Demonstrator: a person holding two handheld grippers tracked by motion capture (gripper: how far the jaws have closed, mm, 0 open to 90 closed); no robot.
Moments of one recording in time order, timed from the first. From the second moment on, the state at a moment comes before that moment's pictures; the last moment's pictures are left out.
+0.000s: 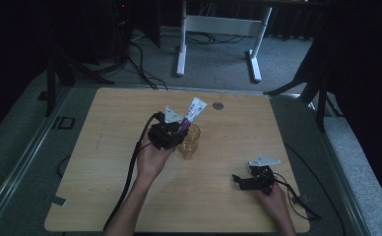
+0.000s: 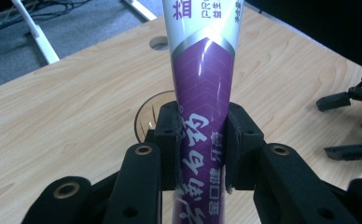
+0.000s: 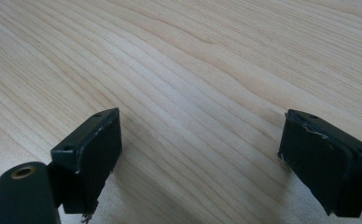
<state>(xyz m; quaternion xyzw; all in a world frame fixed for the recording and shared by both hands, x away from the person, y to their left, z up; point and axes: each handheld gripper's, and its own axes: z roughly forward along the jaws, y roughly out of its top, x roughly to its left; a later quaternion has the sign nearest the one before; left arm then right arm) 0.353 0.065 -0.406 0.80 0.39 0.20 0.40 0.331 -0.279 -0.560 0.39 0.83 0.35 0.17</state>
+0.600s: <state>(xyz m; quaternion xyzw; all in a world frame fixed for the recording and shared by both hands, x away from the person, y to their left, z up) 0.357 0.063 -0.405 0.79 0.39 0.21 0.42 0.331 -0.279 -0.560 0.39 0.83 0.35 0.17</state>
